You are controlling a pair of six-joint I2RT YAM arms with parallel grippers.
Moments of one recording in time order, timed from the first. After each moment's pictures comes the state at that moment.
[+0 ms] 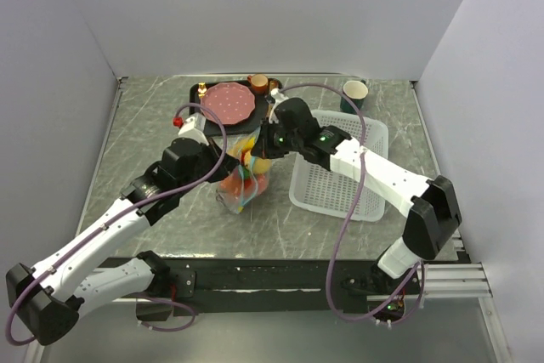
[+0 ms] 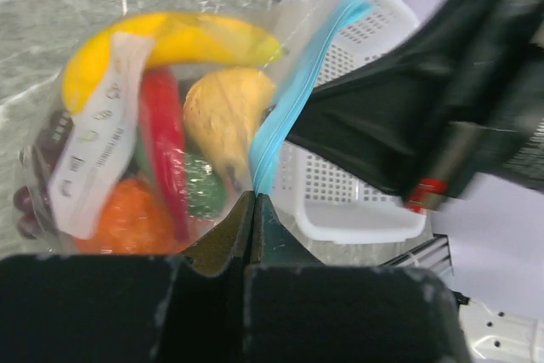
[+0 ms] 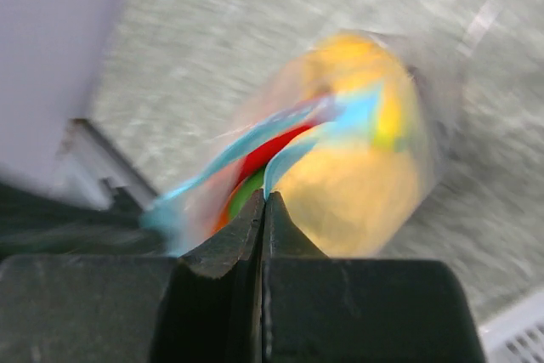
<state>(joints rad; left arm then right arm) -0.68 0.94 0.87 -0.34 -0.11 -0.84 0.75 1.56 1.35 -0.36 -0.17 0.57</state>
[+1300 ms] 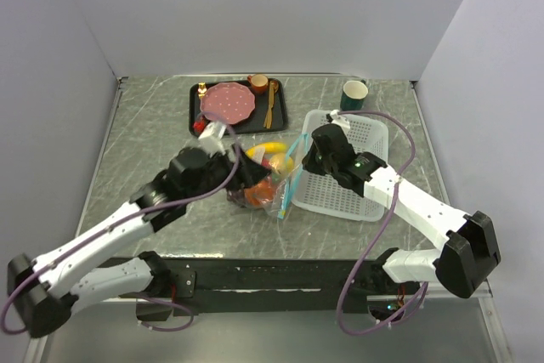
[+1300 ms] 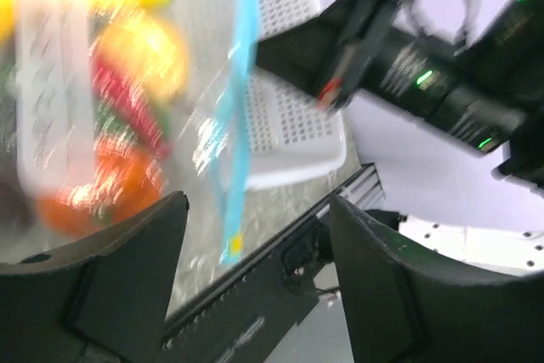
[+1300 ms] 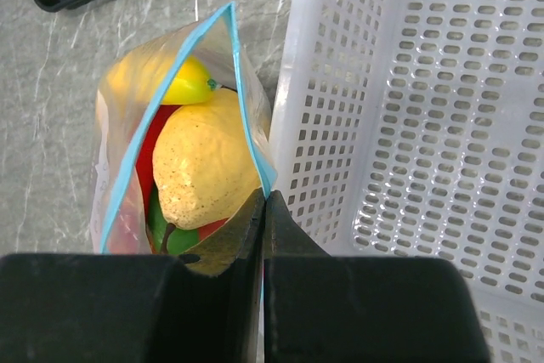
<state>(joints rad) -0.81 0.96 0.83 -0.16 0.04 -0.86 0.65 1.26 0.98 -0.43 0.25 0.78</state>
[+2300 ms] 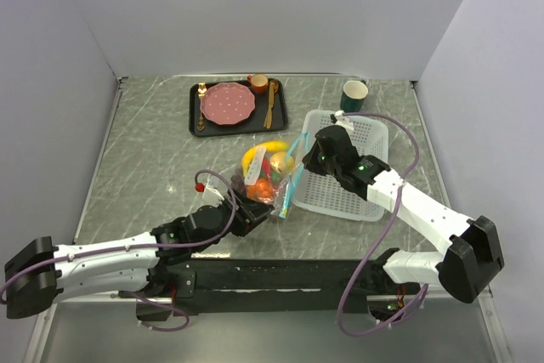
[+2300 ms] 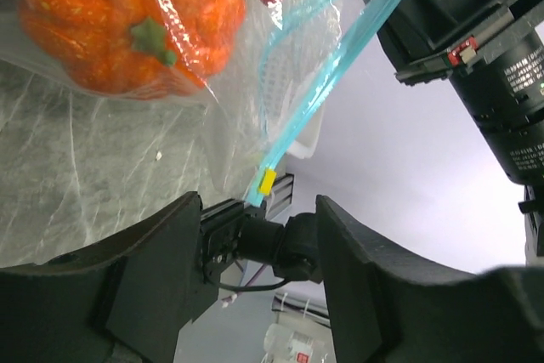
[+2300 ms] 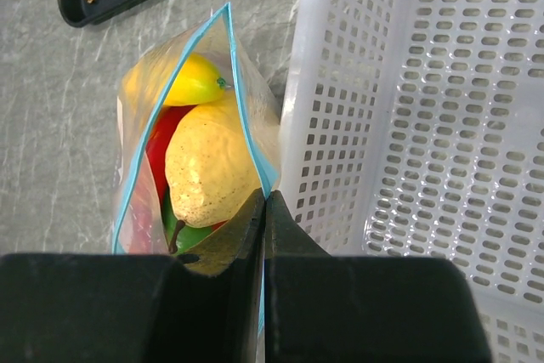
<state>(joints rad) -1.15 0.87 0.32 0.25 -0.33 -1.53 0.63 1.23 0.94 -0.38 0.24 0.81</state>
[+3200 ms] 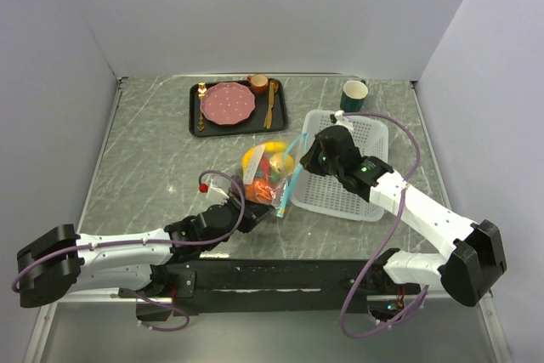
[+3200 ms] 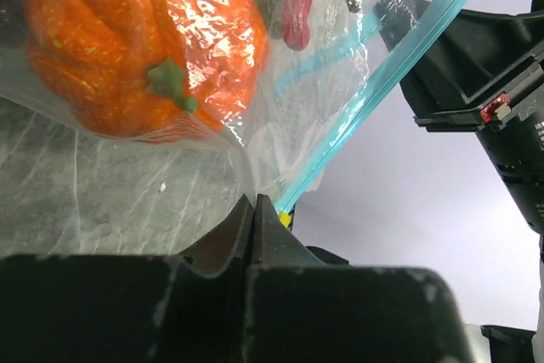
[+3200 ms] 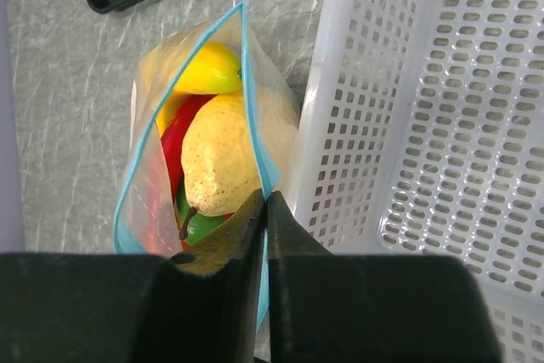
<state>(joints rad) -1.15 1.03 0.32 0.40 -0.40 -1.57 0.63 1.20 0.93 -0.38 0.18 0.81</state>
